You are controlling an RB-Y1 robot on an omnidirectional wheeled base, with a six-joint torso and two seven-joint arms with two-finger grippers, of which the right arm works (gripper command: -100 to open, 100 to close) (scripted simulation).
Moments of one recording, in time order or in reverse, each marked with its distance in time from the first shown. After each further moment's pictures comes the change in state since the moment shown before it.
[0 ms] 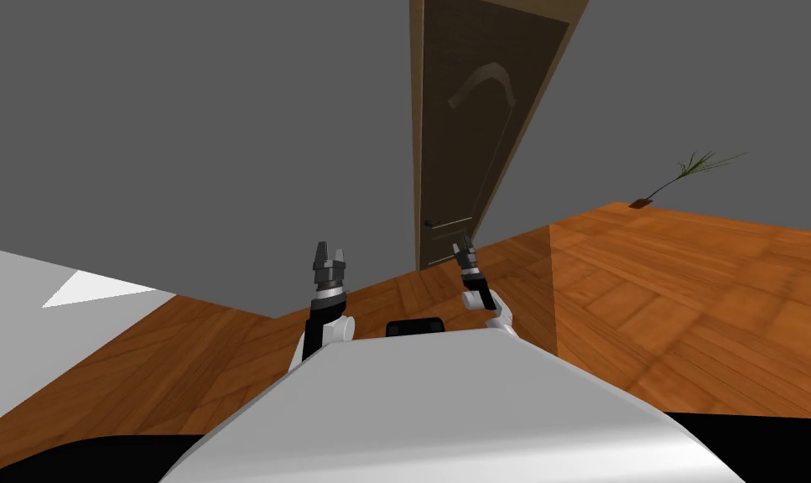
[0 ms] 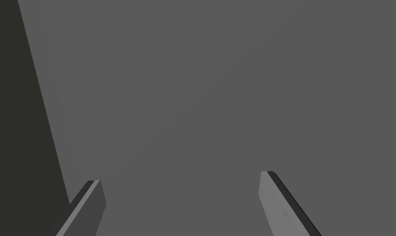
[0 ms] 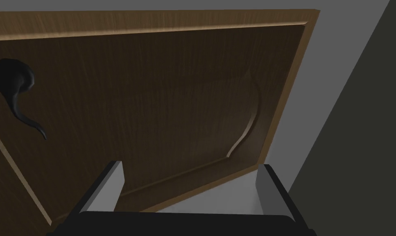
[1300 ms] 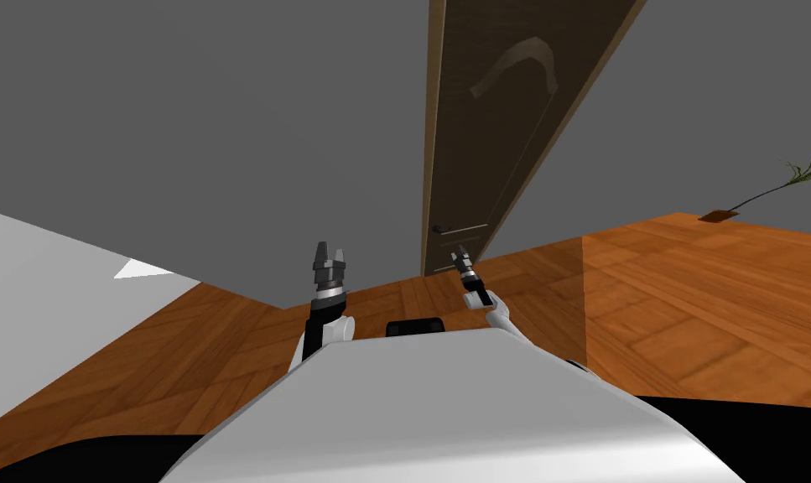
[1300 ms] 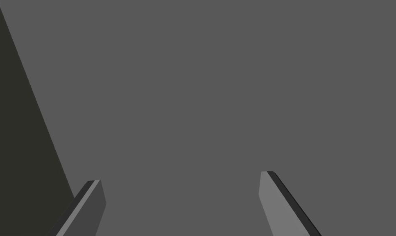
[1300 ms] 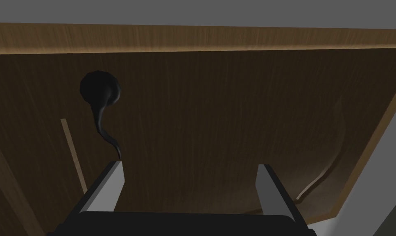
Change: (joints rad) arm -0.149 -0.087 0.037 0.402 -0.020 -0.052 -0.016
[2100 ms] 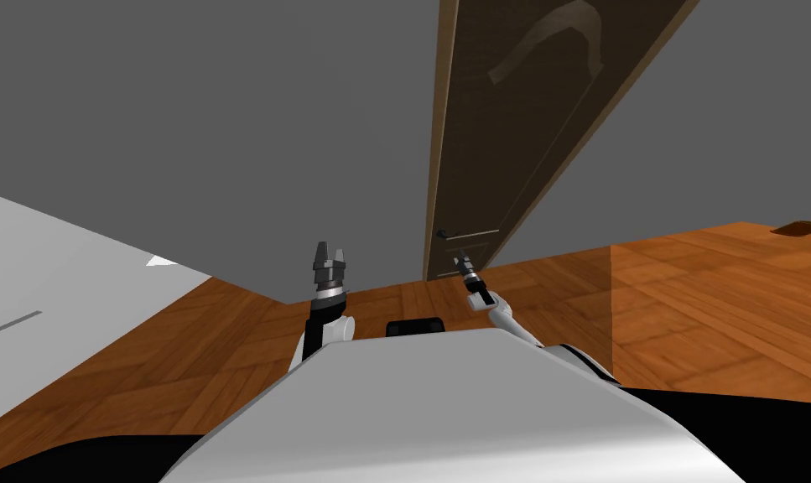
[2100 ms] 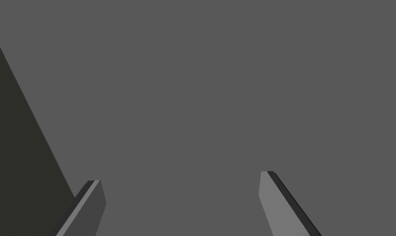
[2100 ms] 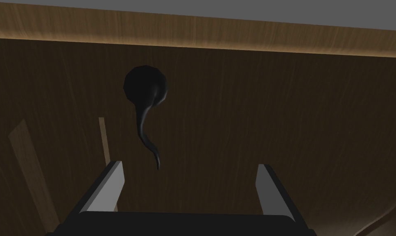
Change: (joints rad) arm -0.084 -0.053 0.025 0.233 -0.013 -0.017 -0.006
